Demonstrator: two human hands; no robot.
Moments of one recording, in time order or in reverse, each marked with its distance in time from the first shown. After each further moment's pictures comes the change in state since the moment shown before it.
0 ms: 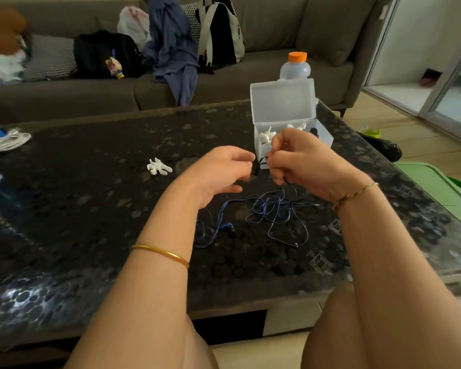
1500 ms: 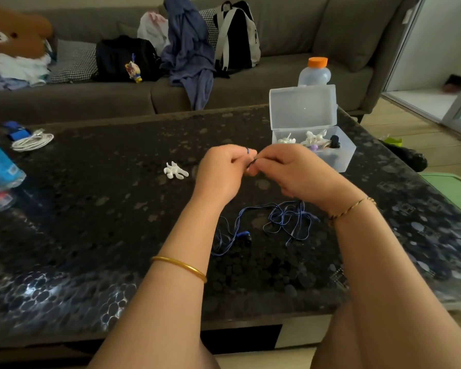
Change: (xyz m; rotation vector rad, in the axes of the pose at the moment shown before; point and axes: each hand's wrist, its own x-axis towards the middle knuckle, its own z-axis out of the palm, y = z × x) left_hand 0.001 -0.013 -0.011 0.179 0.411 0.281; right_hand 0.013 -0.011 0.033 -0.491 -0.042 -0.192
